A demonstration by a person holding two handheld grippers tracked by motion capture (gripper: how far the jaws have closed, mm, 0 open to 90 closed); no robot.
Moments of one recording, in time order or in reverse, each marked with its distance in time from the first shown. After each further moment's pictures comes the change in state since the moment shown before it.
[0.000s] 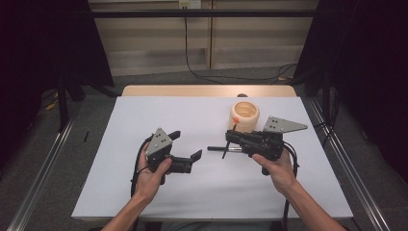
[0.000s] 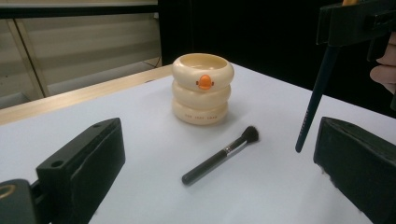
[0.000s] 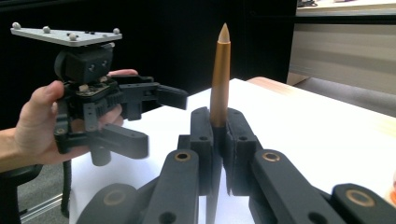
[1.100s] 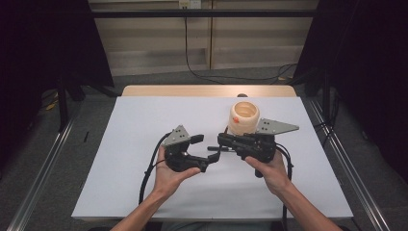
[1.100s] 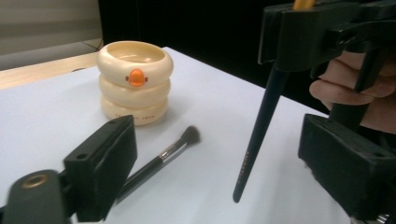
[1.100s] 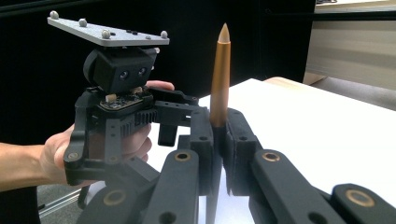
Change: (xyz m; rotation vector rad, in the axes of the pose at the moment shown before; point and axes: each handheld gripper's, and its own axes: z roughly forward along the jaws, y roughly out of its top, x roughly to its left) left arm -0.020 0.013 0.038 0.077 -0.231 -0.051; right arm 0.012 0.000 0.015 0.003 0.058 0.008
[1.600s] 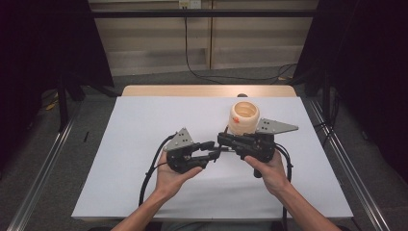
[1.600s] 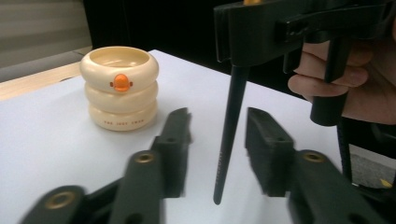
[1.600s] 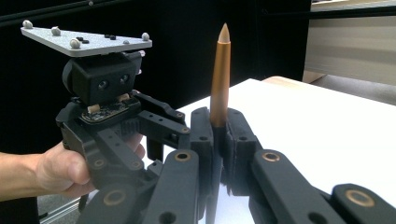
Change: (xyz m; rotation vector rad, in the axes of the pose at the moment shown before) left arm -0.008 -0.001 0.002 -0.008 -0.039 0.050; right arm -0.002 -0.003 0.002 -0.013 -0.007 0.033
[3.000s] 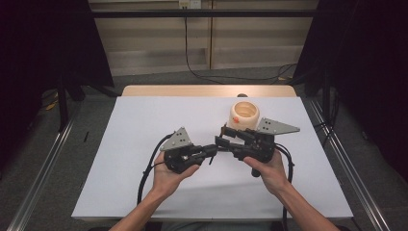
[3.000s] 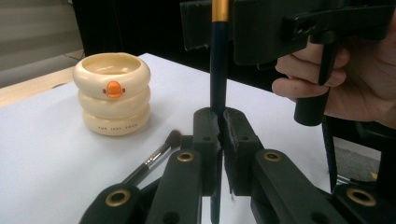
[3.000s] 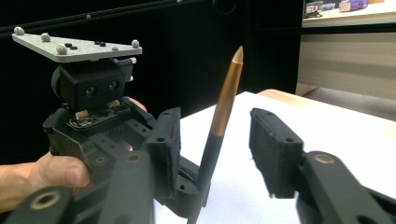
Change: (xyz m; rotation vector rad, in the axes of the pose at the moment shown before) left arm -0.004 0.007 -0.009 0.000 -0.039 0.029; right arm 0.004 0.003 0.000 -0.054 -0.022 -0.006
